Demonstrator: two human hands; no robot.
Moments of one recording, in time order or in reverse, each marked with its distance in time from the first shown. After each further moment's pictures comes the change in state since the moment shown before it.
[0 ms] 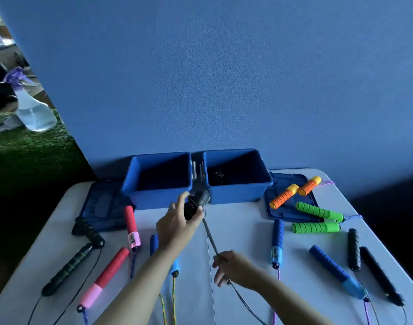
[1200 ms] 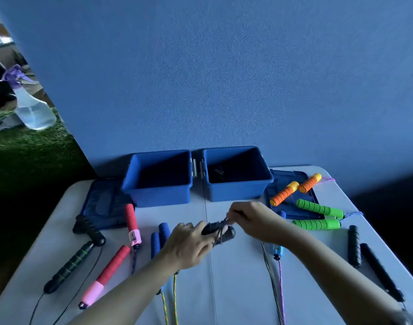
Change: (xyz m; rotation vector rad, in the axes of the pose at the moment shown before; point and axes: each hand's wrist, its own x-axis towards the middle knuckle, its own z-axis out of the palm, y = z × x) left_hand -0.026 -0.022 0.005 0.299 -0.183 0.944; right_hand -0.049 -0.072 -0.085 -0.528 0.299 -0.481
